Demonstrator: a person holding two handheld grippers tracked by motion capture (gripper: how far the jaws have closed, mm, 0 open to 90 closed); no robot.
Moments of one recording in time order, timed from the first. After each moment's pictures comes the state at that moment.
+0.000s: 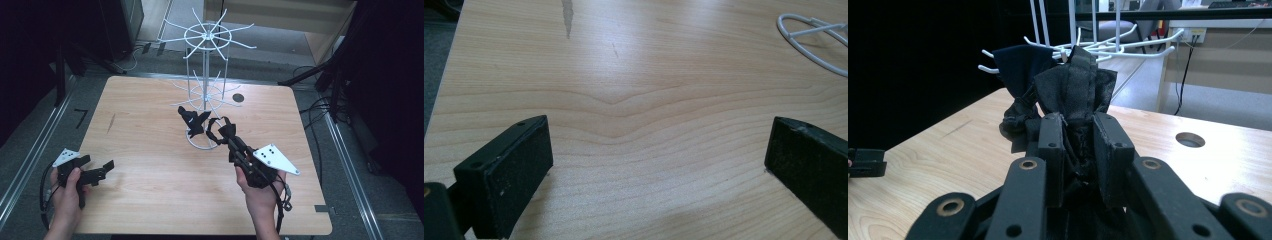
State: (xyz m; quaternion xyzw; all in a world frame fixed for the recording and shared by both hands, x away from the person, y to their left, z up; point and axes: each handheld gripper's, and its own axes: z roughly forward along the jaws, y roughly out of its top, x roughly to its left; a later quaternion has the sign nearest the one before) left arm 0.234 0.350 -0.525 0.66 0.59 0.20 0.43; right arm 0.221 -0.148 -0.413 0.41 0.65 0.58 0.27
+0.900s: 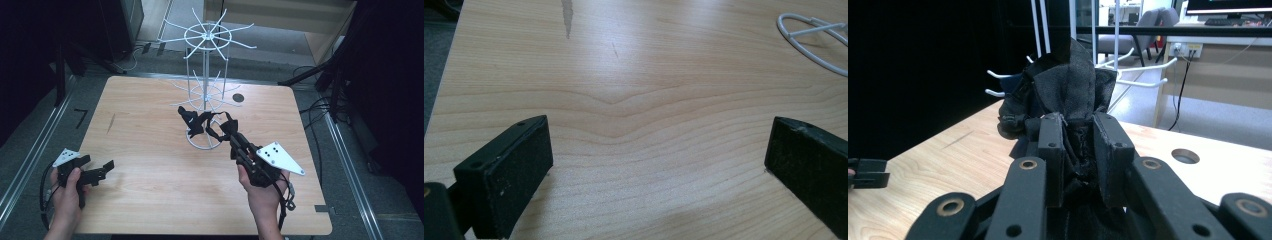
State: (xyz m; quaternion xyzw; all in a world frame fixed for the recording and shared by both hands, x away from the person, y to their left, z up) left arm 0.234 0.351 -0.524 0.66 0.59 0.20 0.42; right arm 0.219 -0.149 -0.398 0.40 0.64 0.59 0.28
